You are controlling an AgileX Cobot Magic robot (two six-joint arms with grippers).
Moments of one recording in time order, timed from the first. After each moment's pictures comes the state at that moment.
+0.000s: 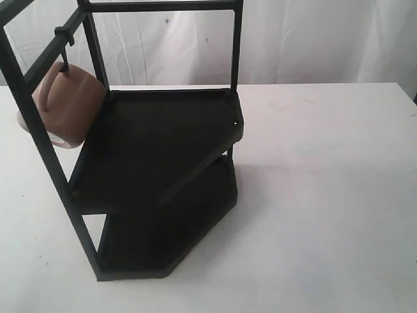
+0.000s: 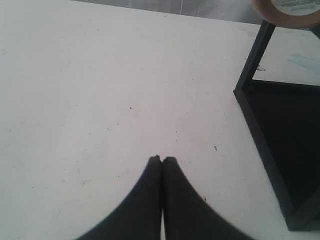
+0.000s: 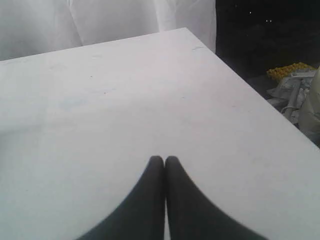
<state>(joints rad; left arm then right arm) 0.09 0.00 0.02 -0.13 0.37 -0.03 -0.12 0.00 0.00 -0.16 0.36 0.24</state>
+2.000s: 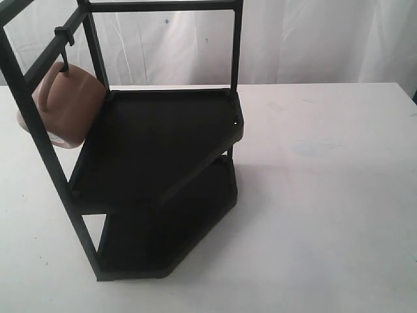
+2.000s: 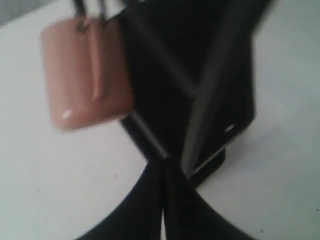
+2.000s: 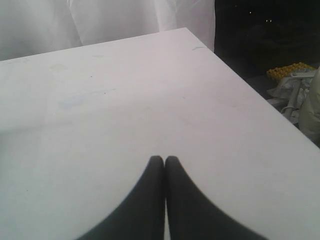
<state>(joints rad) -0.10 0.75 -1.00 -0.38 1.05 0.49 -0.12 0.00 0.00 -0.16 0.36 0.24</state>
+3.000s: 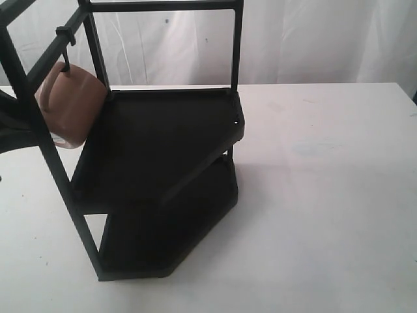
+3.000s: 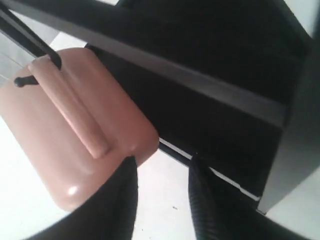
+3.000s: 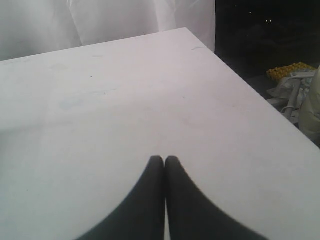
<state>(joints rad) -0.10 0.95 -0.85 -0.52 0.74 1.11 -0.12 0.00 0.00 -0.16 0.36 0.24</state>
